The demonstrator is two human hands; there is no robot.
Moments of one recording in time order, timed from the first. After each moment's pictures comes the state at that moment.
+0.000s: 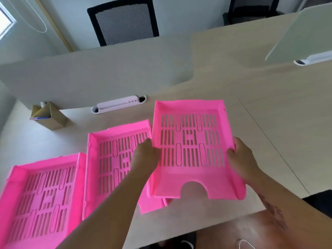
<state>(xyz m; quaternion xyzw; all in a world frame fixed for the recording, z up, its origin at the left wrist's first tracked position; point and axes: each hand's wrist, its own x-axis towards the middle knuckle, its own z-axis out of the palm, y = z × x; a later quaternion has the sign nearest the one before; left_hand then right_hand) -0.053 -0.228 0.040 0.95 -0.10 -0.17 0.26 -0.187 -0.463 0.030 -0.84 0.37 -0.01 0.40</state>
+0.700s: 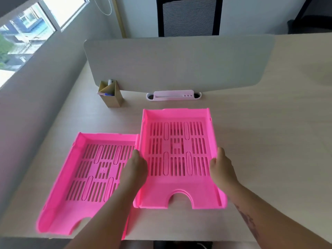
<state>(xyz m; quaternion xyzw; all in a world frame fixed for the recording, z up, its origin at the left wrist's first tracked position) -0.037 -0.006 0.011 0.94 0.11 -0.16 0.28 -0.089 -0.253 -0.017 -0.89 0.29 0.06 0.34</state>
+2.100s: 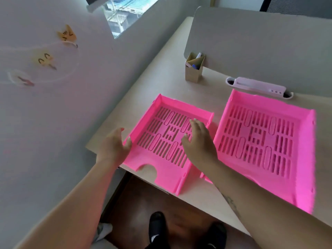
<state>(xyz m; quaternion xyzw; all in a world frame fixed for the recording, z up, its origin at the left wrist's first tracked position) -0.132 0.247 0.035 0.95 0.25 0.00 0.18 -0.072 0.004 0.028 -0.93 -0.09 0.05 0.35</state>
